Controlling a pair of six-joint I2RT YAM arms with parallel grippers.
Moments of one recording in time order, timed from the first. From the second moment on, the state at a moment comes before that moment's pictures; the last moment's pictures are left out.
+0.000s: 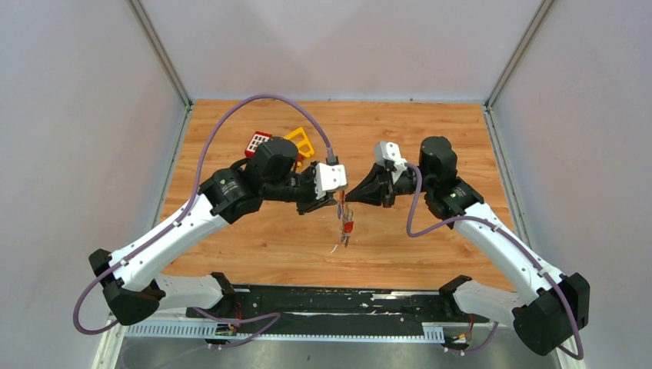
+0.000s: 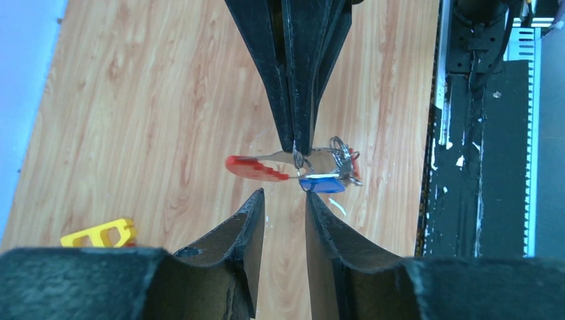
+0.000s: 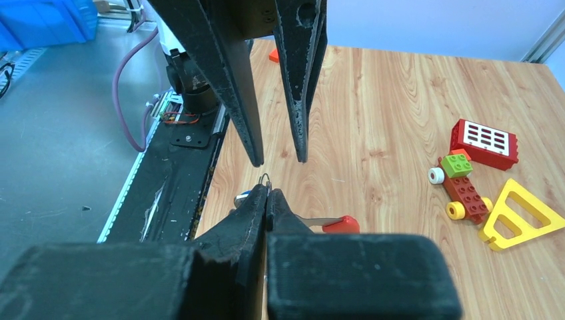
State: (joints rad) left arm -0.90 1.20 1.37 -0.73 0.37 0.44; right arm 0.51 1.10 0.94 0.01 -1.14 -0.20
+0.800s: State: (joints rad) left arm -0.90 1.20 1.31 -0.62 0.46 0.47; right arm 0.51 1.10 0.94 -0.03 -1.15 -0.22
